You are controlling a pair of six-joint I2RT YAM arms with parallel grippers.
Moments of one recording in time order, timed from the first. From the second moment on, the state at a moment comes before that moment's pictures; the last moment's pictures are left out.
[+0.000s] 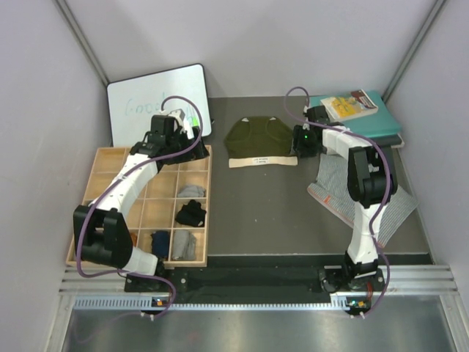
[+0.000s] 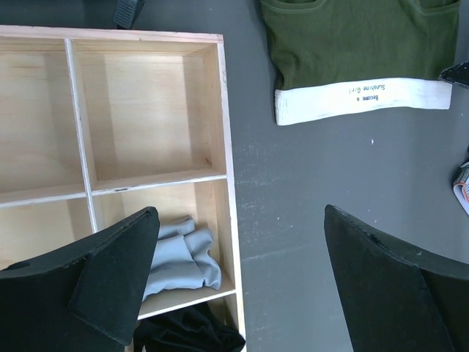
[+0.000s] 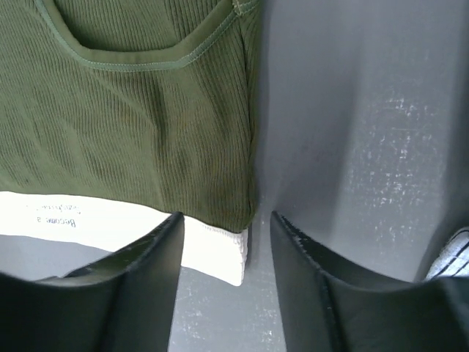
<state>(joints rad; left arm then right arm) -0.20 1.46 1.17 -0.46 0.19 -0.36 0.20 2.07 1.50 -0.44 -0.16 0.33</state>
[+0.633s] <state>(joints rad) -0.20 1.42 1.15 -0.46 0.19 -0.36 0.21 2.08 1.49 -0.45 -0.15 0.35</state>
